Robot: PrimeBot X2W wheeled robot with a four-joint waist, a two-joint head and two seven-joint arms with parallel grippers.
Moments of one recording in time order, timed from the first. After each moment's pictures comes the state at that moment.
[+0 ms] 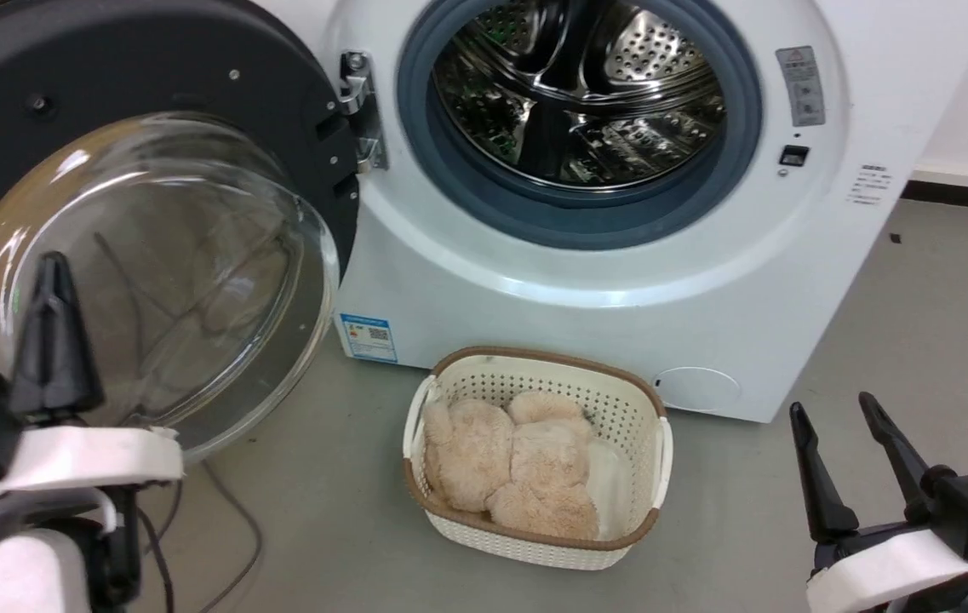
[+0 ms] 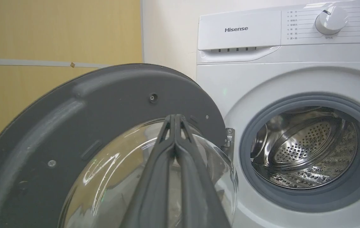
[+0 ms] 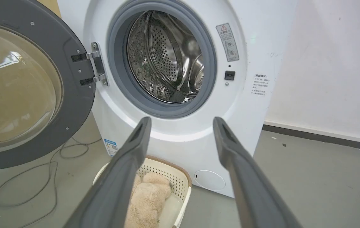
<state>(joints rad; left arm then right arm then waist) -0.17 0.10 0.19 -0.16 -0.08 -0.01 -0.09 0.01 -0.05 -0.06 -0.03 0.07 0.13 -0.09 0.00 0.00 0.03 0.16</state>
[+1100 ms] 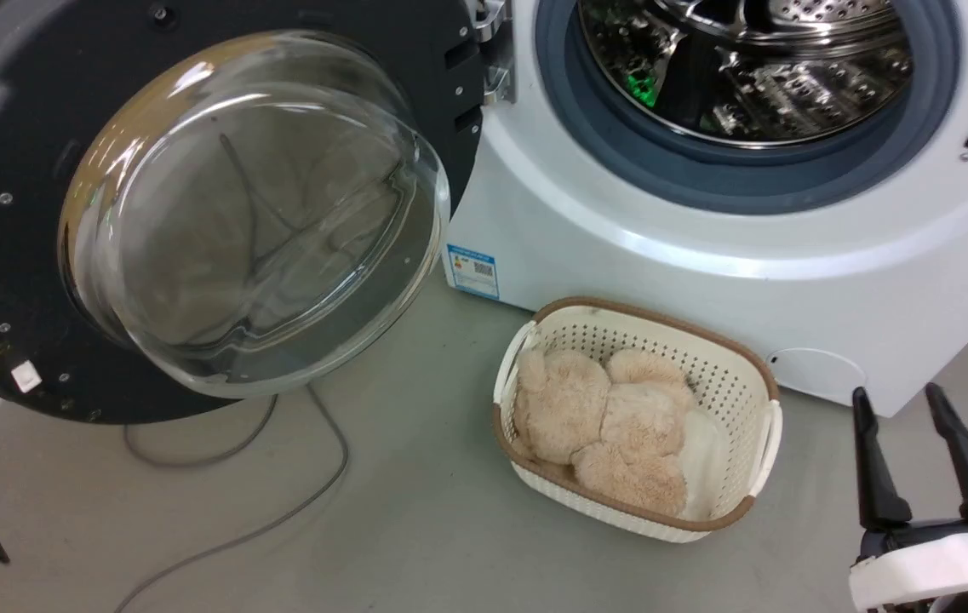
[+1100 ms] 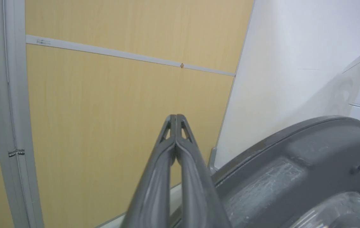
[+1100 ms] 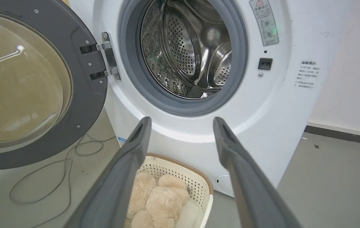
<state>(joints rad) -0.55 0.39 0.45 0.25 -0.37 -0.06 -0.04 0.01 -0.05 -0.15 -0.02 0.08 0.13 -0.16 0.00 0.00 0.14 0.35</state>
